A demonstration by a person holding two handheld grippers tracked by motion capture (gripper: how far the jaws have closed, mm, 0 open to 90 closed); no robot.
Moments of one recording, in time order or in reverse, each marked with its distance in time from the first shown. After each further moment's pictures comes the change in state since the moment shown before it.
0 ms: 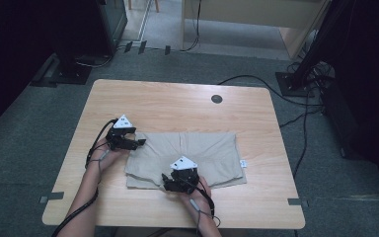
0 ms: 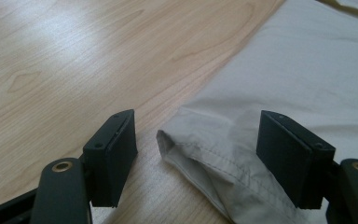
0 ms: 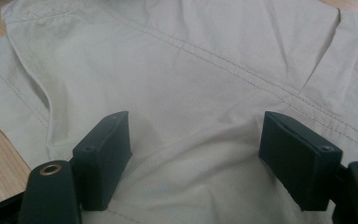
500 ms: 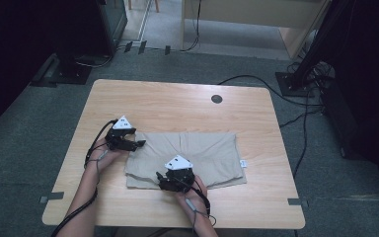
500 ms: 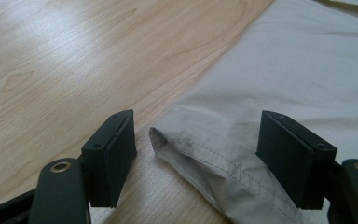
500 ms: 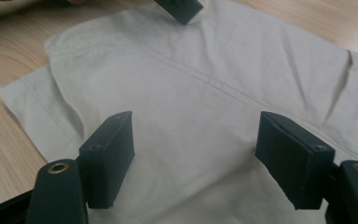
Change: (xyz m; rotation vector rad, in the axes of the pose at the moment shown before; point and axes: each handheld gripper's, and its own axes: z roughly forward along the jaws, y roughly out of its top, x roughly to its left) left arm -0.001 -0.001 -0.001 -0.002 -0.015 0.001; right arm 0.017 0.016 -0.004 -0.049 0.021 -0.031
